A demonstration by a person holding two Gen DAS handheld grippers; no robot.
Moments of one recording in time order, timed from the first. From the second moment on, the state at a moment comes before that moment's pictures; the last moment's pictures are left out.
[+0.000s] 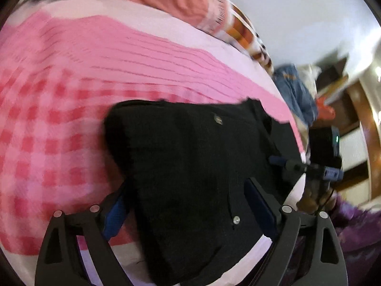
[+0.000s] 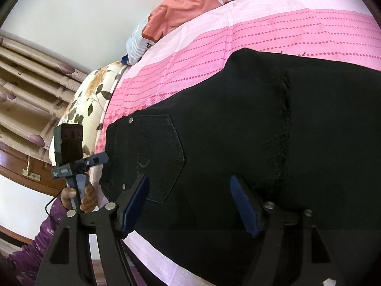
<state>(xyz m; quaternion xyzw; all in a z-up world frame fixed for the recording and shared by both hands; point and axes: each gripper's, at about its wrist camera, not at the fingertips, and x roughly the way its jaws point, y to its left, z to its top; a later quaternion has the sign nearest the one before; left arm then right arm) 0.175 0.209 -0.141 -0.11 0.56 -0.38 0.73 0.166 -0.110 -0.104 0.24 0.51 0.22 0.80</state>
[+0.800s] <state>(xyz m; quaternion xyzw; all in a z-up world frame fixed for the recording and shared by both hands) 0.139 0.210 -0.106 -0.22 0.51 -0.32 0.77 0.157 -0.106 -0.081 0.28 0.45 0.28 0.80</state>
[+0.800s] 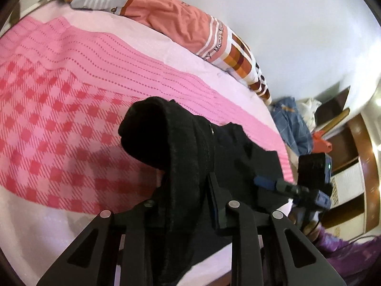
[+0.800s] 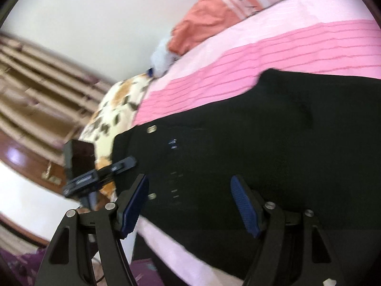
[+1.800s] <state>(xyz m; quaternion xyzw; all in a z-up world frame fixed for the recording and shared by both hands) 0.113 0.082 -0.058 -0.28 0.54 -0.37 0.71 0.132 -0.059 -0.051 0.25 0.40 0.43 0.77</state>
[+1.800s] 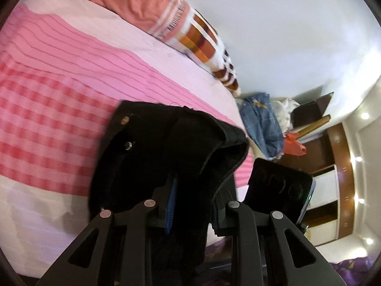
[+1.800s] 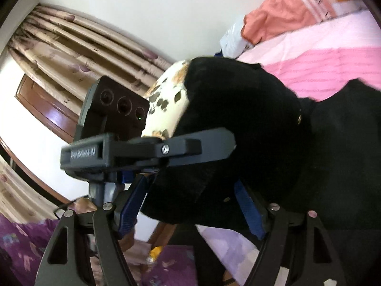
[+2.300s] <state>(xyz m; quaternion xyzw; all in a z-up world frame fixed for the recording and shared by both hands) 0.089 -0.162 -0.050 -0.22 0.53 -0.50 0.65 0.095 -0.282 -0.054 0.39 0.34 0.35 0.78</state>
